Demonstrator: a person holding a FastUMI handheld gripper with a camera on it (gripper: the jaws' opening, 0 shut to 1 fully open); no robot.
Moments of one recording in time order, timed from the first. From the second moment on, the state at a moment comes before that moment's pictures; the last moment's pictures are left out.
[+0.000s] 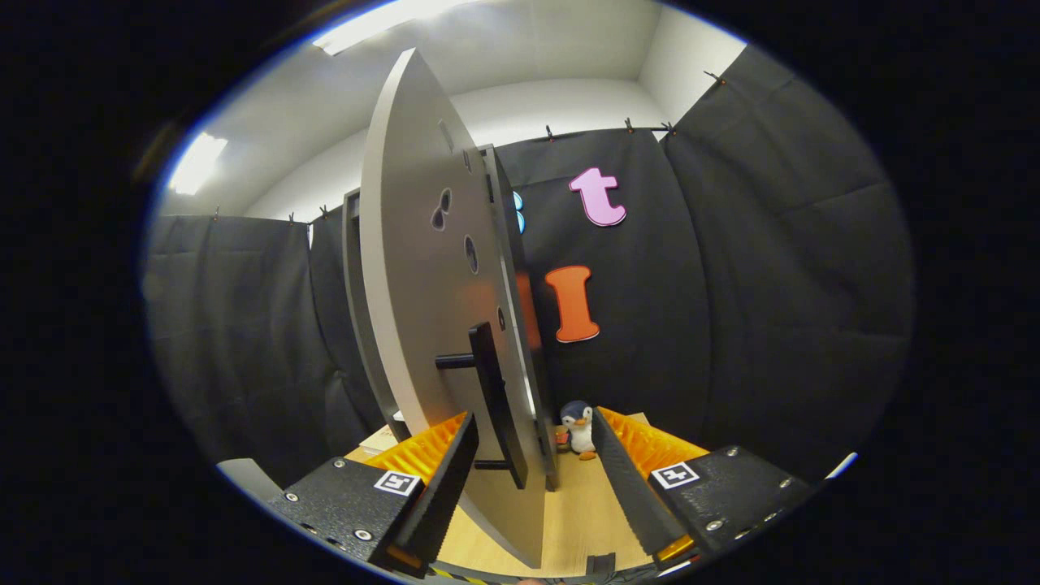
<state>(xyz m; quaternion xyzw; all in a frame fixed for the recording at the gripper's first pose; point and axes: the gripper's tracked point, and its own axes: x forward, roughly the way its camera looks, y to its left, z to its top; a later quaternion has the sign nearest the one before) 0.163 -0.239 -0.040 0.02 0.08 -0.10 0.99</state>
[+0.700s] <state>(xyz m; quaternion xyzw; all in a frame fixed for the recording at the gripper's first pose) 0.183 -0.149 -0.053 -0.03 0.10 -0.15 0.98</state>
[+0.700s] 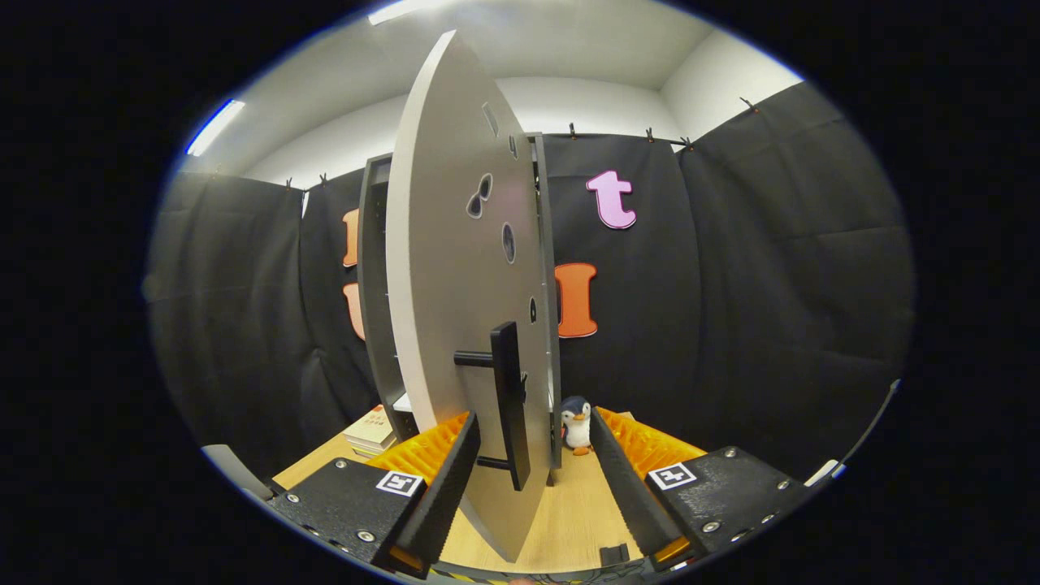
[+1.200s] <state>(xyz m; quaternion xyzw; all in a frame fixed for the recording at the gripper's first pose) 0.203 -0.099 -0.059 -0.05 0.10 -0.20 0.97</state>
